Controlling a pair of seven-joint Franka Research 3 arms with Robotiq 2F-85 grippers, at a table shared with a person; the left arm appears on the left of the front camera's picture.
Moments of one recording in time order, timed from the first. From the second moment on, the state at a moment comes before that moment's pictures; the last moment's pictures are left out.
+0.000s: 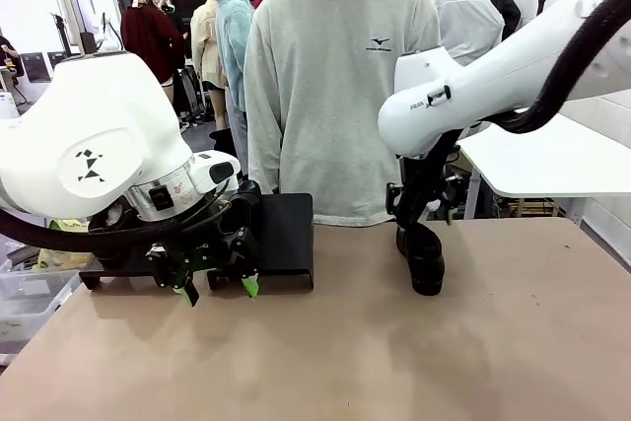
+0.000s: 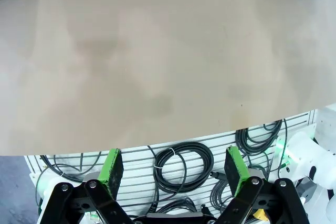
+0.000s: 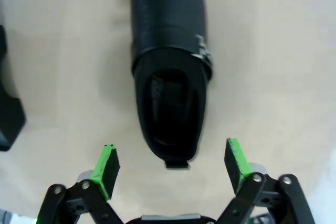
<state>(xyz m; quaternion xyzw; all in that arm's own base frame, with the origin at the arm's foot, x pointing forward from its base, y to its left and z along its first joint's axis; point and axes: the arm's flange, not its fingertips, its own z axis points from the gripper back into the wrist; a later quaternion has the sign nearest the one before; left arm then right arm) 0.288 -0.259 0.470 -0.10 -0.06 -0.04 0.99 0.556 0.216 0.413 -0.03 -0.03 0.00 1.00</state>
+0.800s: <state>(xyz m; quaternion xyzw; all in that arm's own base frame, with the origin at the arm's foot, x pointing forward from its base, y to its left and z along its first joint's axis) 0.288 -0.259 0.470 -0.10 -0.06 -0.04 0.99 0.561 0.230 0.382 0.00 -0.01 0.03 1.00</state>
